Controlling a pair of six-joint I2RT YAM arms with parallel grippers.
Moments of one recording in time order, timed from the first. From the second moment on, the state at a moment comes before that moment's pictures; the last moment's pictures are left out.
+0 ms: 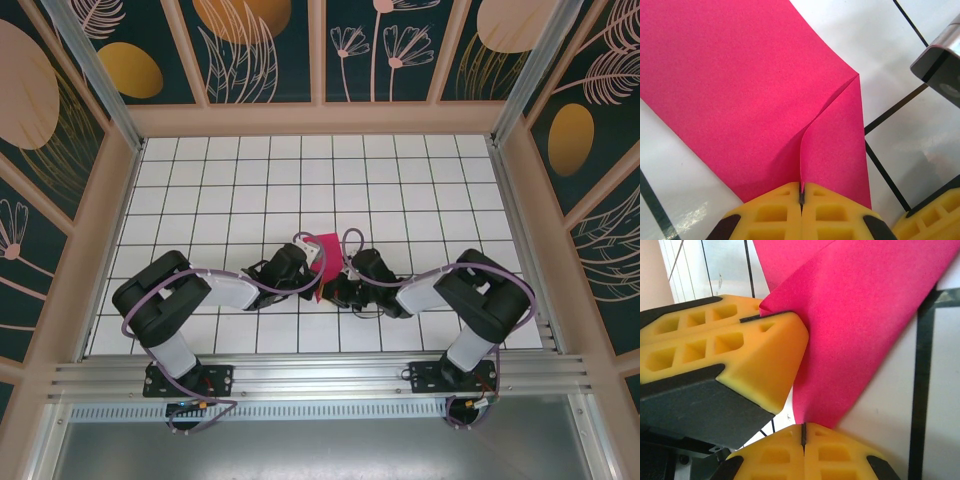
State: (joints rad) left arm -0.84 1.70 0.62 0.31 0.08 -0.40; right arm 0.81 1.66 0.45 0.51 -0.44 1.15
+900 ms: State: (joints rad) left arm -0.84 1.70 0.62 0.31 0.08 -0.40; right arm 0.87 1.66 0.50 0.41 -0.40 1.16
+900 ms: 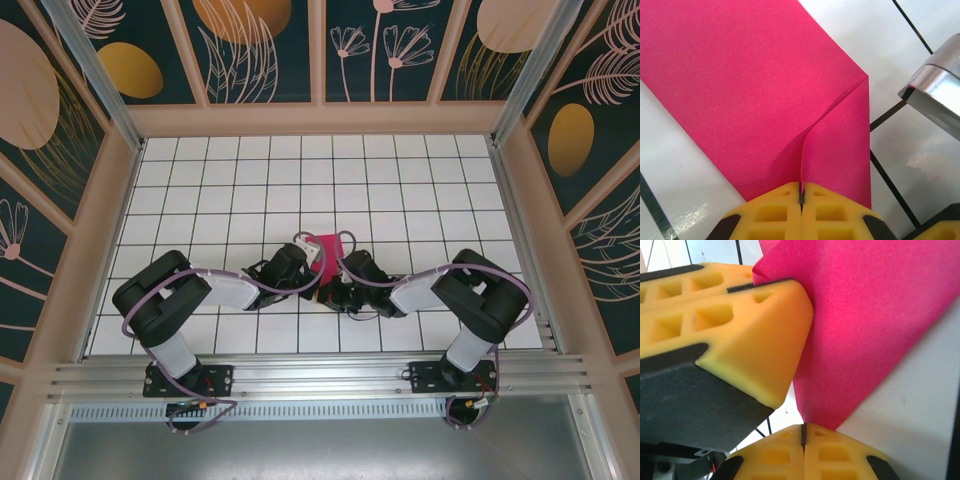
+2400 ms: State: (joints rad) left arm -0.84 1.70 0.64 0.28 0.07 -0.40; right arm 0.64 1.73 0.65 0.25 -0.43 1.01
